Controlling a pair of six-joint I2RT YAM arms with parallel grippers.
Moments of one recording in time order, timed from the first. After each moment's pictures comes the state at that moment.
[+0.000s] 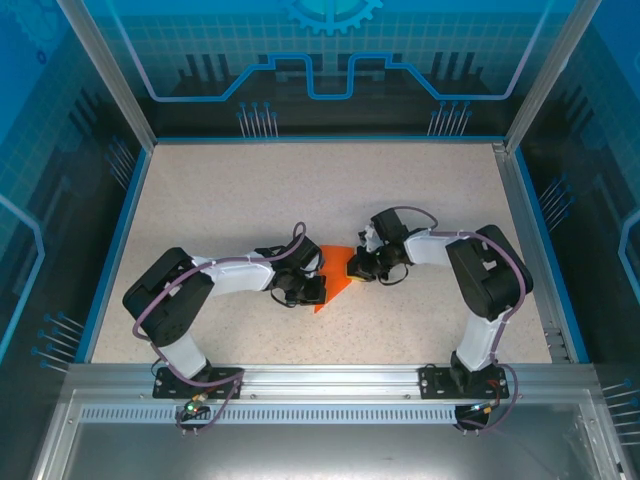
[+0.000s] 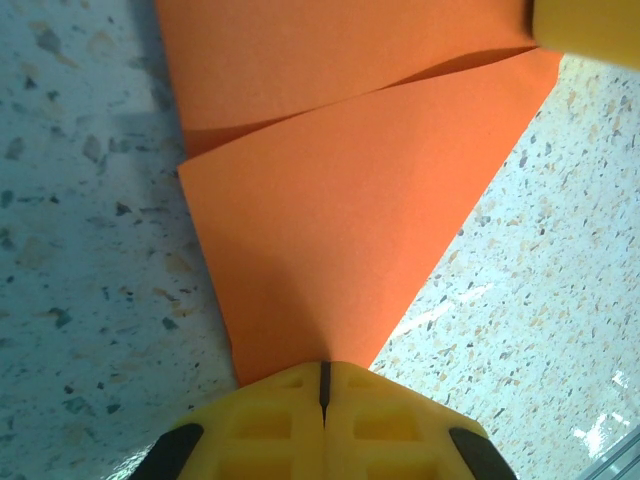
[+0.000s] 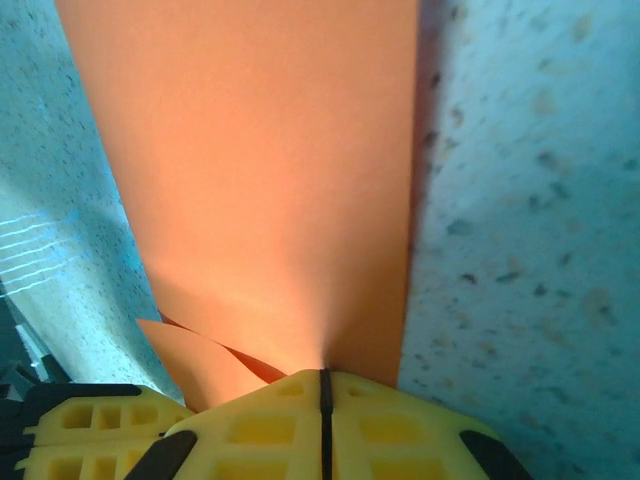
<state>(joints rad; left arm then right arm) -0.71 1.70 0.84 -0.34 0.35 -0.71 0.44 1.82 0.89 -0.24 -0.61 0.63</state>
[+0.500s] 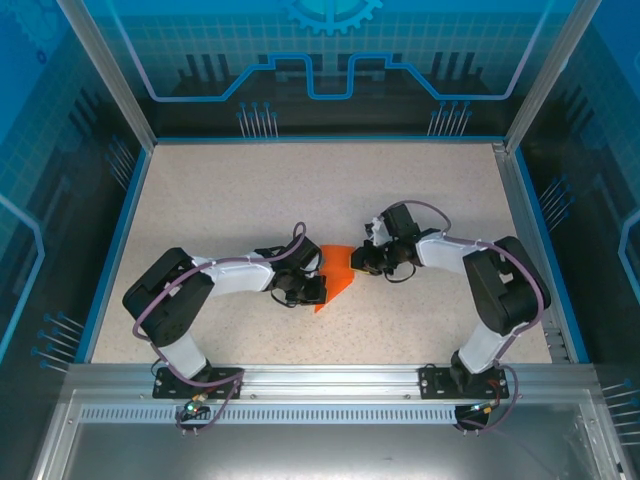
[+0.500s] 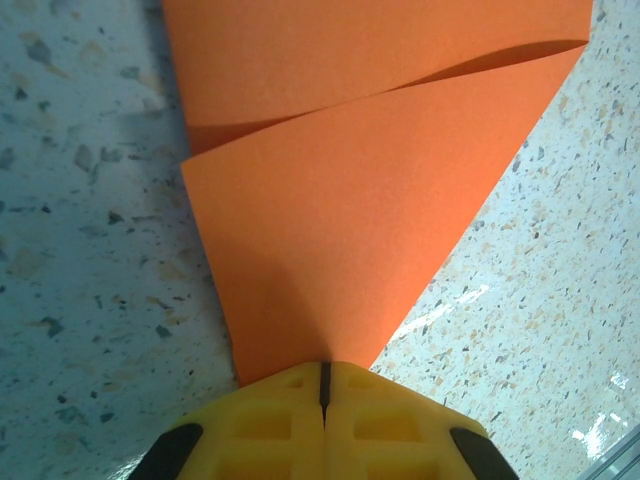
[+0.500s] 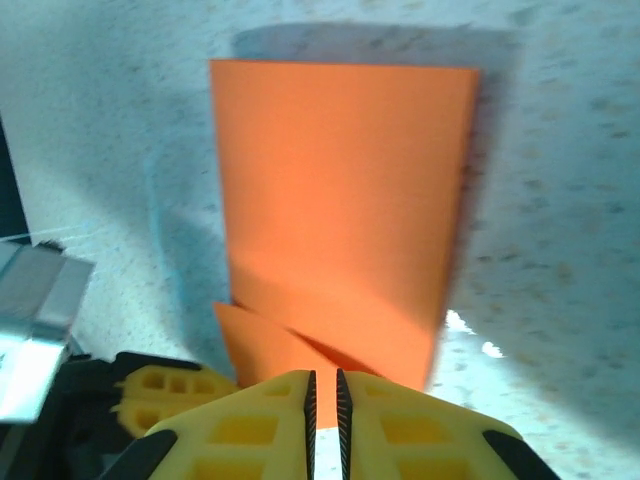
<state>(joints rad) -0.71 1.70 0.83 -0.32 0.35 -0.71 0.43 1.70 0.86 -0.22 -0.62 0.61</state>
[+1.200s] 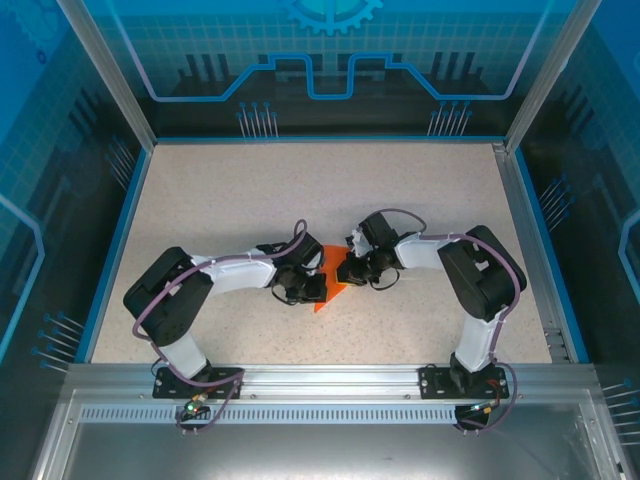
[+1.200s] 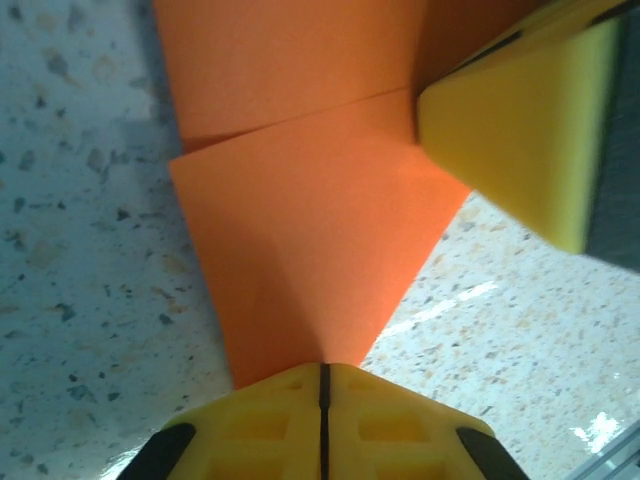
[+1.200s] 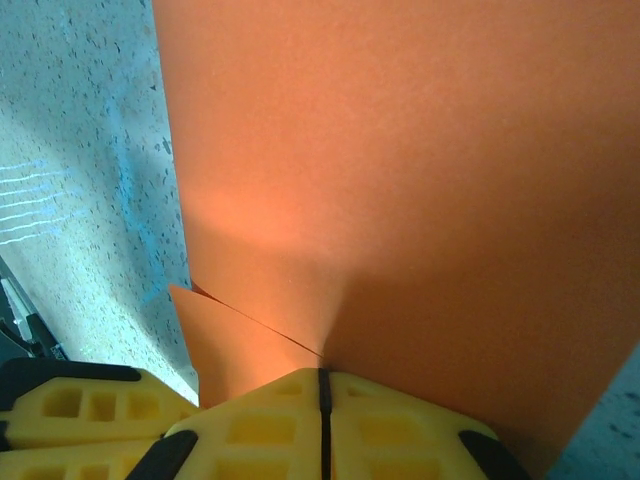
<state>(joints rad) -0.70 1.69 0.90 -0.40 0.34 -0.71 0.53 1.85 0.90 -0.21 -0.61 0.60</state>
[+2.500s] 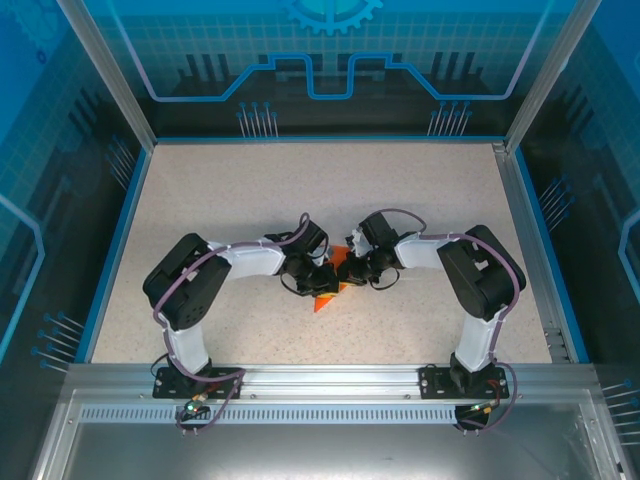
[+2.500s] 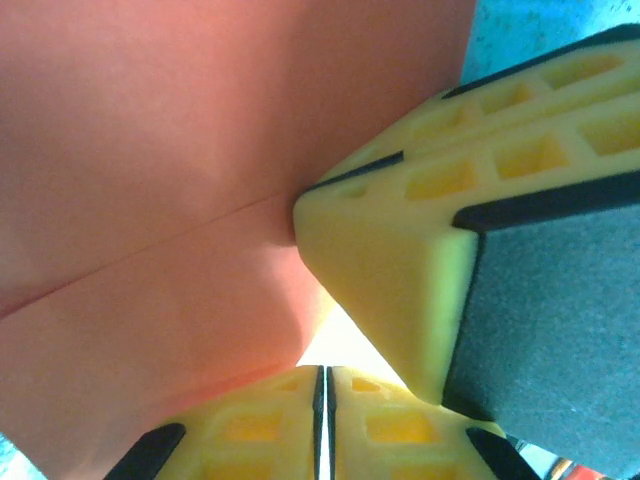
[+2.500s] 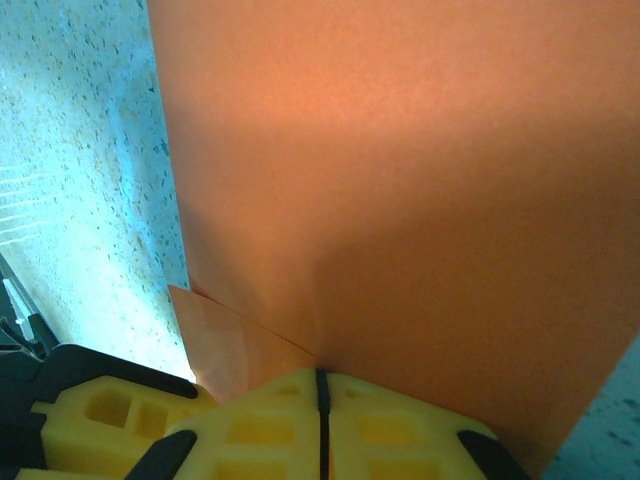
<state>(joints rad) -0.66 1.83 1.00 -0.36 0.54 -0.79 0.53 1.85 0.91 -0.21 -0.61 0.60</state>
